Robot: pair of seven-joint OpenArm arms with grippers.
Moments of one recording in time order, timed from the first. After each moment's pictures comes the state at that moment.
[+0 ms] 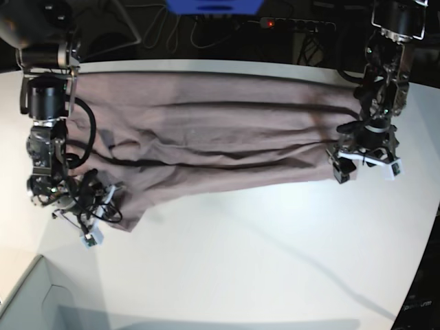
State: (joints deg) left arm 6.2 -22.4 4.6 76.4 -46.5 8.0 8.0; right arm 19.5 14.2 5.6 60.1 -1.2 33.9 -33.5
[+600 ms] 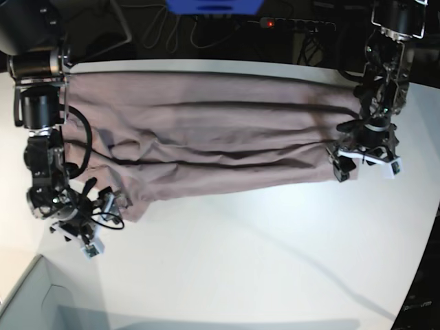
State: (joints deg) left arm 6.5 -22.4 4.6 76.4 -46.5 8.0 8.0; right arm 21.6 17.4 -0.4 60.3 -0.9 30.1 -33.0
